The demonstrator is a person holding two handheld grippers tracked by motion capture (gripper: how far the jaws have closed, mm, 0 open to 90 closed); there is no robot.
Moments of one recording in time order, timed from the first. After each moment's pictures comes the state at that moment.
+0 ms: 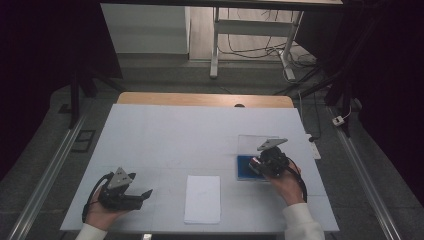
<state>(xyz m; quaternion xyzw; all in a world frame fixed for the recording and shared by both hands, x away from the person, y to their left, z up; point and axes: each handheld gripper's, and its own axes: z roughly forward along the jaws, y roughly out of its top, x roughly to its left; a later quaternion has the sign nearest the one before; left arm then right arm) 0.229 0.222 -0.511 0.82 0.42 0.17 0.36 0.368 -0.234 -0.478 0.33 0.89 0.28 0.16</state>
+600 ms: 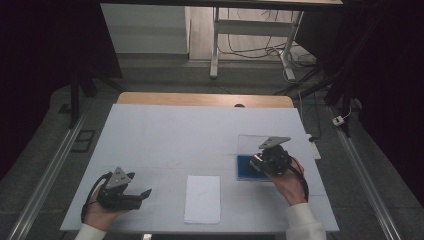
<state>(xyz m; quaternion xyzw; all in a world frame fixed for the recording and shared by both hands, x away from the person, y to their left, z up) 0.228 0.225 -0.509 0.81 0.42 0.17 0.36 0.362 -0.235 -0.459 0.32 0.88 0.29 0.18</state>
